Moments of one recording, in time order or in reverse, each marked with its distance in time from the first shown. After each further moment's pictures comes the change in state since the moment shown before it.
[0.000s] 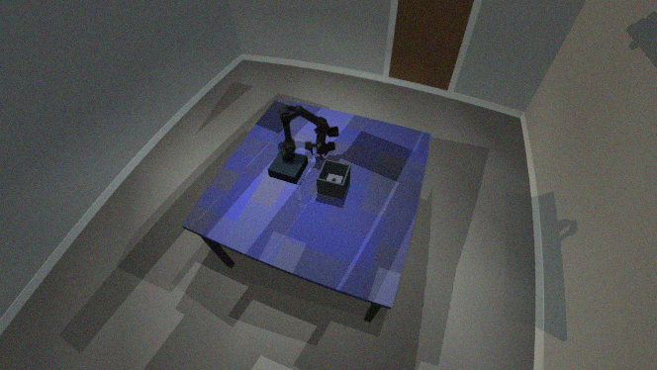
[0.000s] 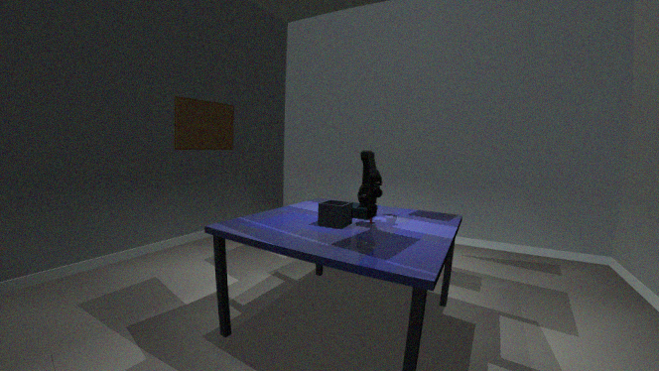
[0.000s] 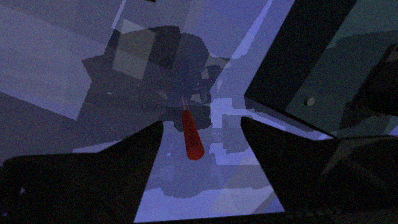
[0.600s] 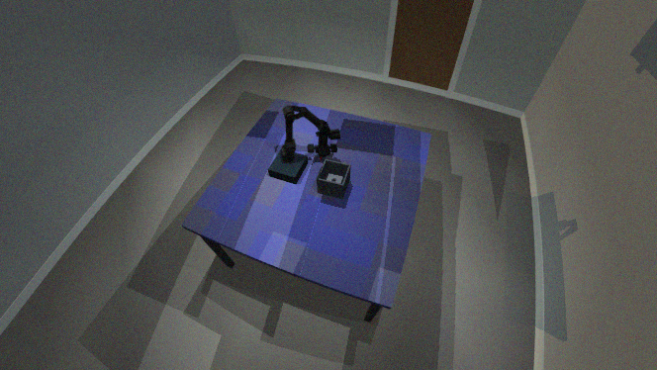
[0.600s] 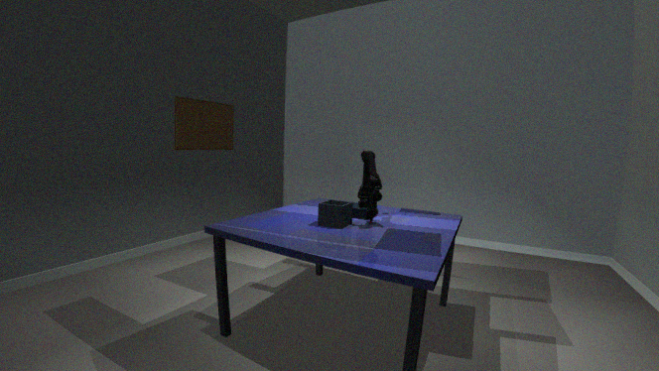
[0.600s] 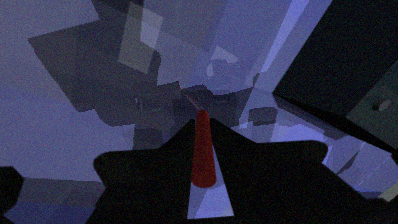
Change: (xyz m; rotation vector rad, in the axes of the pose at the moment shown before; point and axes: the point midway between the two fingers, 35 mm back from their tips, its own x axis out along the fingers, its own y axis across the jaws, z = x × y) arm 0.024 0.019 -0.008 -0.005 0.044 0.043
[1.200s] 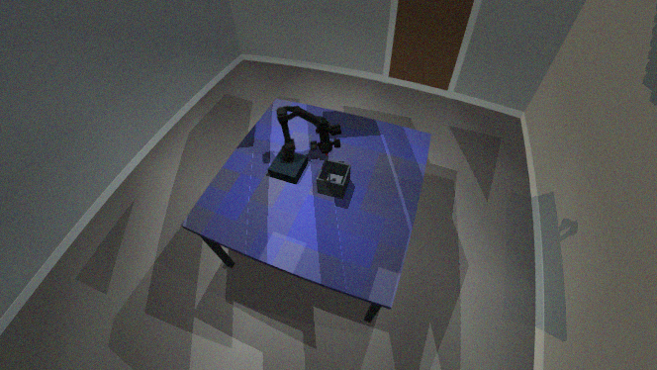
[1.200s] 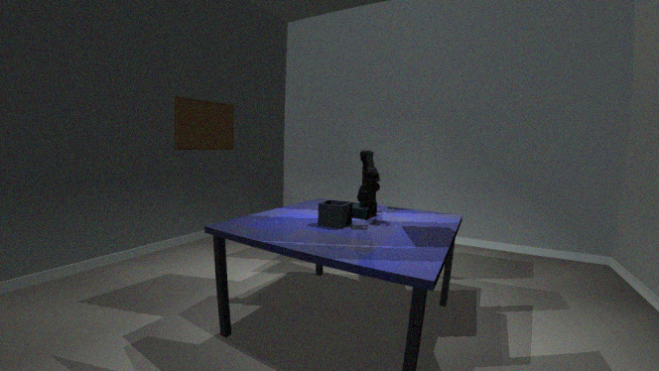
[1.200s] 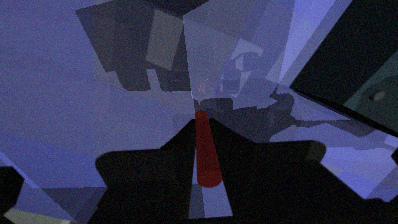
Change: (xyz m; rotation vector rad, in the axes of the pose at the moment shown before) arm -0.045 0.024 0.009 0.052 0.030 0.168
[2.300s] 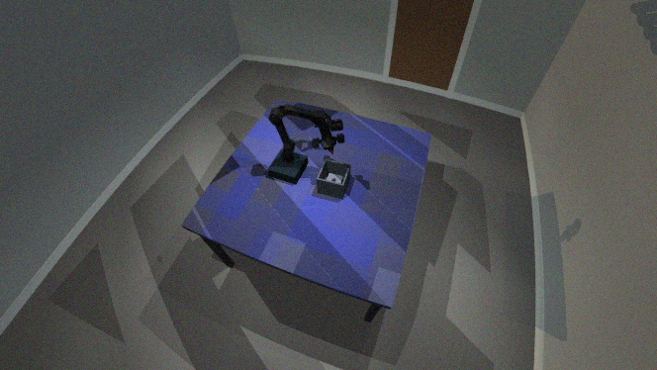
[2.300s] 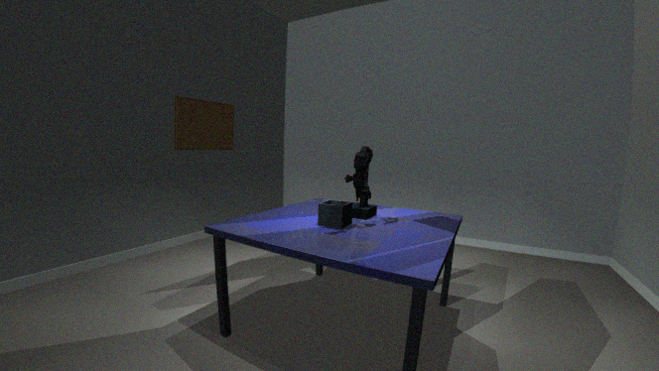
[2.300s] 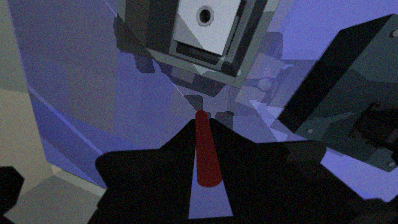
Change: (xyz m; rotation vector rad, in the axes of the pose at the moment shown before) arm -0.111 0.031 0.086 0.031 -0.095 0.151
